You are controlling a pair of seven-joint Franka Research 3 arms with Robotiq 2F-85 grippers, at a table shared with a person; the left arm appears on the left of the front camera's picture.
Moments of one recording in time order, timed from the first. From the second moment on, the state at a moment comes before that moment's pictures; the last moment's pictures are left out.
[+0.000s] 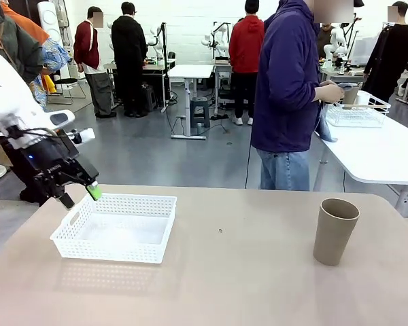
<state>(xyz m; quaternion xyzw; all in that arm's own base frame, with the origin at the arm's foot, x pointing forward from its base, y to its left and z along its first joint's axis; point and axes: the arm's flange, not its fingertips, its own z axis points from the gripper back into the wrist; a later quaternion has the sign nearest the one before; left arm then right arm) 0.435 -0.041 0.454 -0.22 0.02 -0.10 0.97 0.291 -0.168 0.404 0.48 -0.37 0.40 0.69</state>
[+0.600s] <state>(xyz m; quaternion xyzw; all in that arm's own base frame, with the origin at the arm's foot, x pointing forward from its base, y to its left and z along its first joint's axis) 0.447 -0.026 0.424 -0.05 -0.06 -0.09 0.99 0.289 -0.169 0.408 0.48 -0.37 0.40 0.69</state>
